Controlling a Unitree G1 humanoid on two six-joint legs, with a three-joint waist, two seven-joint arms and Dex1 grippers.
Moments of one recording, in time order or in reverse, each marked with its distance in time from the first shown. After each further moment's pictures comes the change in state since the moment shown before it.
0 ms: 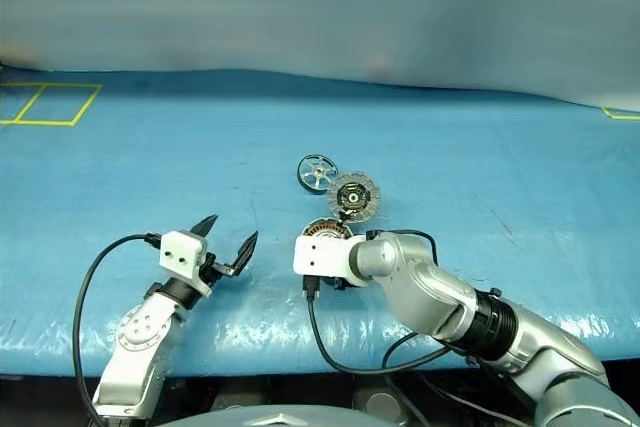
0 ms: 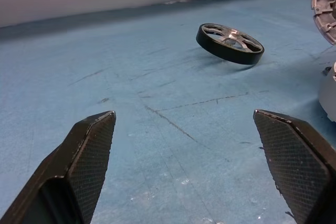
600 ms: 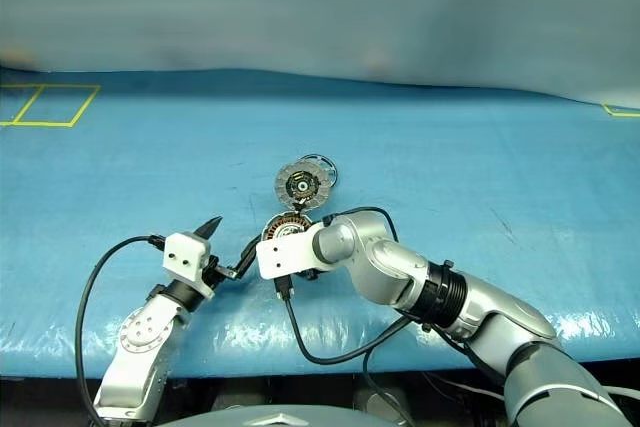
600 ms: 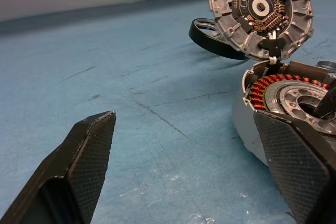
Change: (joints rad) left arm -0.001 0.001 -0.028 -0.004 0.004 -0.002 -0.013; right arm -0.108 0.143 0.055 0.225 -0.162 -0.282 0.139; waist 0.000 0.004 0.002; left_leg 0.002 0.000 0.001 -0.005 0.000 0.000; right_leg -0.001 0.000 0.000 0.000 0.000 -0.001
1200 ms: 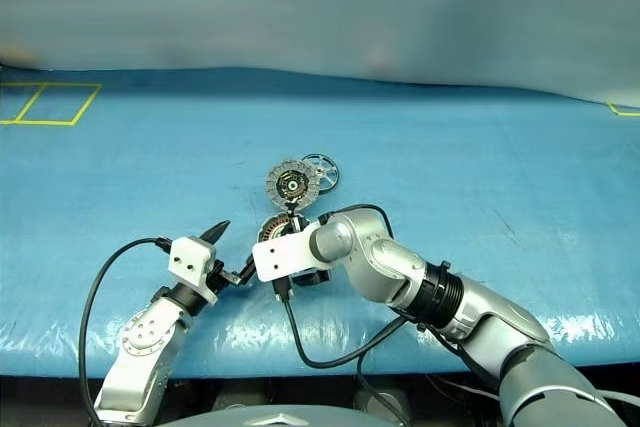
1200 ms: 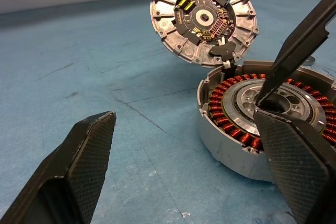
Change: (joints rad) left arm 0.010 0.010 -0.015 -0.005 -0.013 -0.004 -0.043; right arm 0.025 0.020 -0.057 -0.036 -0.048 -0.003 0.084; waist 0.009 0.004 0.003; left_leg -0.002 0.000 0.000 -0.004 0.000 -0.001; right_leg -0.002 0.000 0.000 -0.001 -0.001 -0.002
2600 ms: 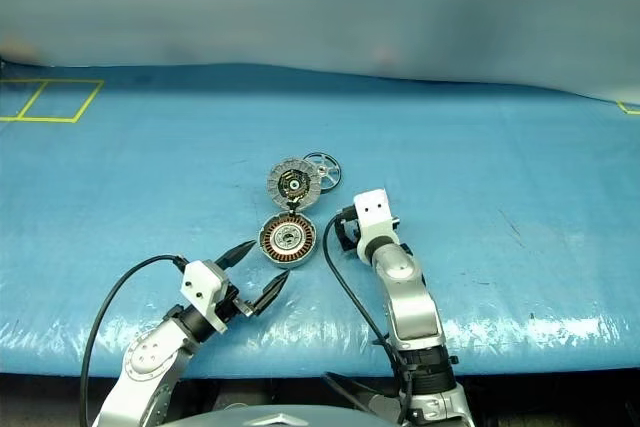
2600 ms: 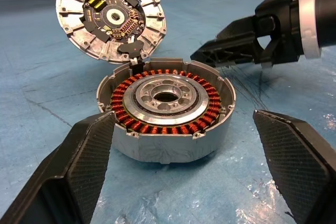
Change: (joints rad) left arm 0.115 0.035 -0.104 -0.073 -0.045 -0.059 -0.101; right arm 0.579 0.453 -0.761 0.120 0.243 -0.070 -0.834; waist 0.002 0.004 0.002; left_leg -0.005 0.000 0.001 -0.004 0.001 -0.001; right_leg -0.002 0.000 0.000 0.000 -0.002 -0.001
